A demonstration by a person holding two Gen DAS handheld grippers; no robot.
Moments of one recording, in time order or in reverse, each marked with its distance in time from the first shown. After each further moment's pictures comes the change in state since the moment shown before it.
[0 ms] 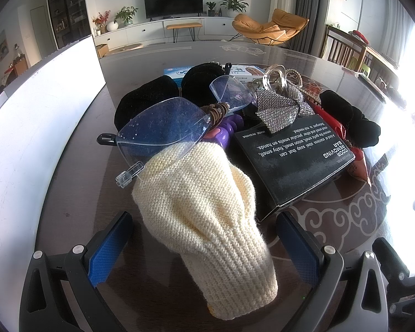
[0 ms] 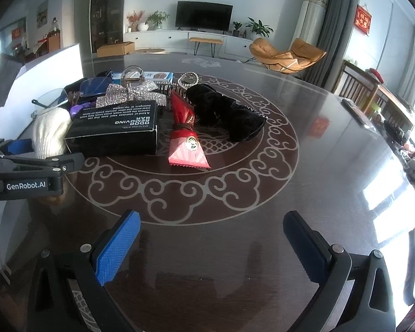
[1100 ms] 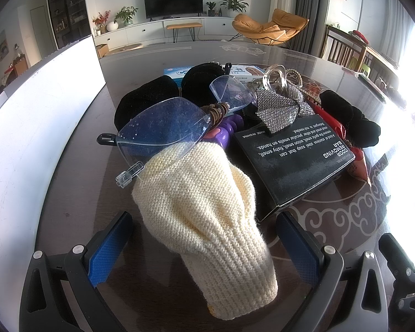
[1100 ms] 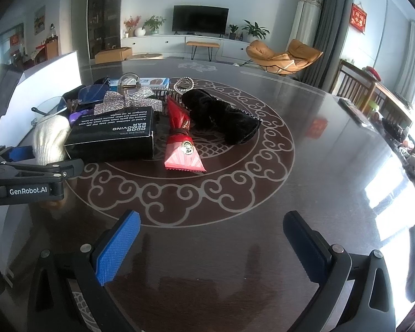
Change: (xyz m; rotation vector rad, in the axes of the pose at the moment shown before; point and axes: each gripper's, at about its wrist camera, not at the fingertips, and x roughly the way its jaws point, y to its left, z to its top) left arm 0.000 0.000 0.000 0.001 0.001 -0.001; right arm -0.007 -0.007 -0.002 0.035 -0.025 0.009
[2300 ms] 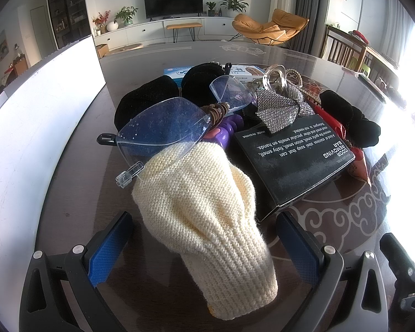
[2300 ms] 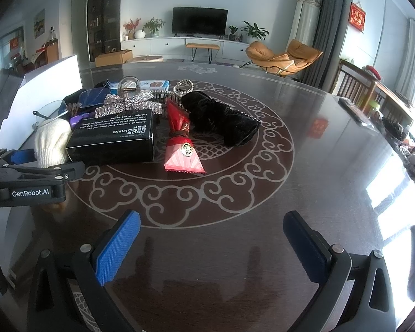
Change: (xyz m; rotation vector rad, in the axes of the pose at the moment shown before) left arm 0.000 0.000 0.000 0.001 0.001 -0.001; right arm -0.001 0.001 0.000 0.005 -0.006 0.006
